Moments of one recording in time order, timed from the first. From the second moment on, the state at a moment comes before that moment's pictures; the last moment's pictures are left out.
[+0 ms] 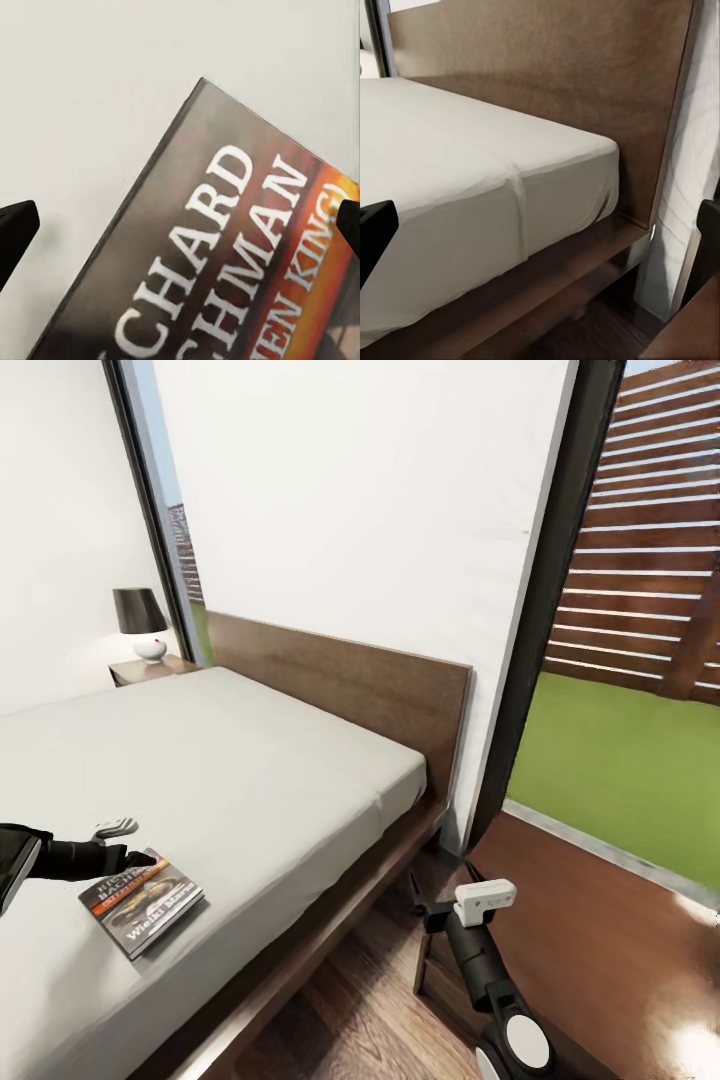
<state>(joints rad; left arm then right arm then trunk) -0.82 0.54 0.11 -0.71 -0.13 0.88 -0.83 -0.08 -0.05 0.37 -1.57 -0.02 -0.06 -0.23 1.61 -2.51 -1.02</state>
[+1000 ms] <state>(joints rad) -0.82 0.54 0.10 -0.71 -0.10 0.88 -0.84 -0.09 -0.05 0.37 -1.57 -0.02 -0.06 -0.23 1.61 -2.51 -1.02</state>
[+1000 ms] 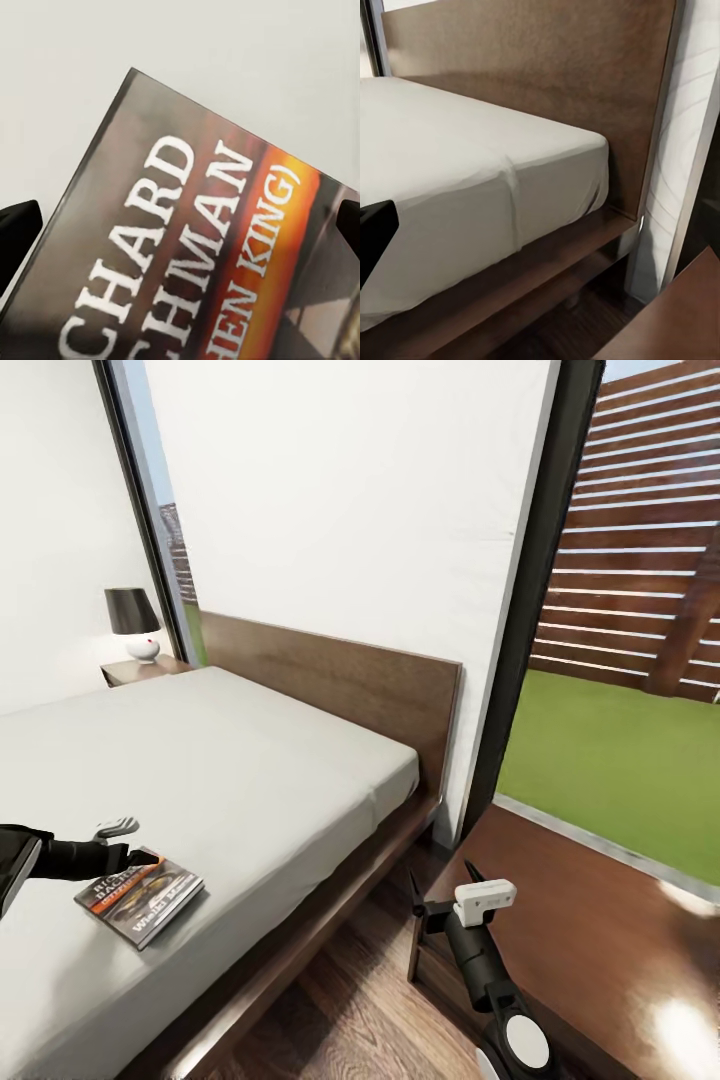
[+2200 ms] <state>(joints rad) -0.82 0.54 0.10 -0.71 -0.10 0.88 -0.84 -0.09 -0.05 0.37 -1.57 -0.02 -0.06 -0.23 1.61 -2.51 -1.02</state>
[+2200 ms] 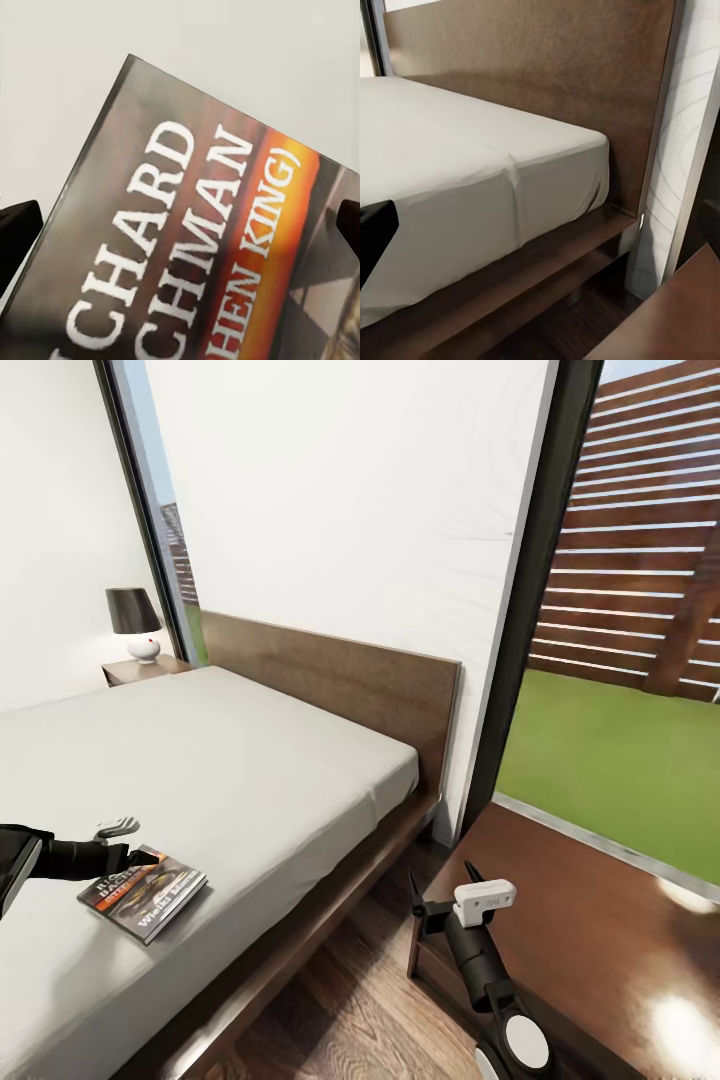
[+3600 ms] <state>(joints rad) -0.82 0.54 0.10 -0.71 -0.10 0.88 -0.84 -0.08 -0.05 0.39 -1.57 -0.02 -0.06 -0.23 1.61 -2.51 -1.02</state>
